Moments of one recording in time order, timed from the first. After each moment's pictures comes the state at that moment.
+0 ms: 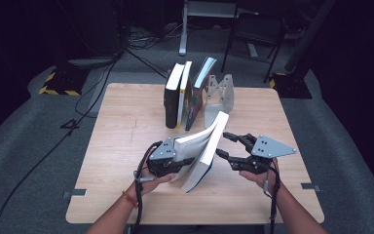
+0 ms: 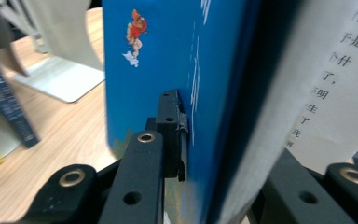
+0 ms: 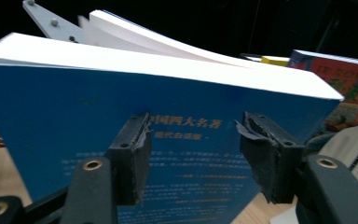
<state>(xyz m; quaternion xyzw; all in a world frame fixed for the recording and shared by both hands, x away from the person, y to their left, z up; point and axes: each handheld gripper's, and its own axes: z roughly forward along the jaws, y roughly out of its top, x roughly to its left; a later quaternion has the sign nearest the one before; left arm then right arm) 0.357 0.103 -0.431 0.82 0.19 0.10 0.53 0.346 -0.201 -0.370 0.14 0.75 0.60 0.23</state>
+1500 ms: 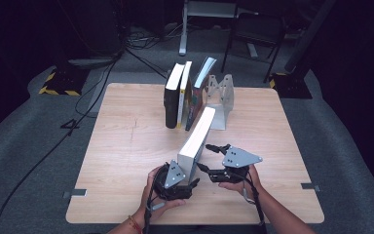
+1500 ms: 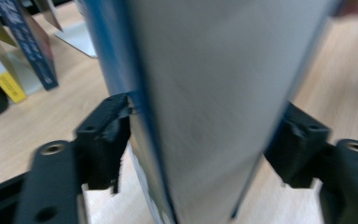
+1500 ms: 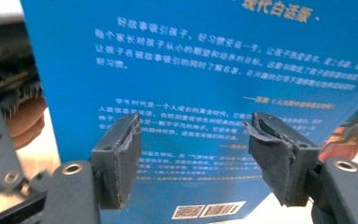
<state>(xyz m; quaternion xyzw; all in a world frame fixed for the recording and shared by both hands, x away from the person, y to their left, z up) 0.305 0.076 -0.456 0.81 0.28 0.19 0.48 0.342 -0.154 -0.415 0.15 0.81 0.53 0.22</state>
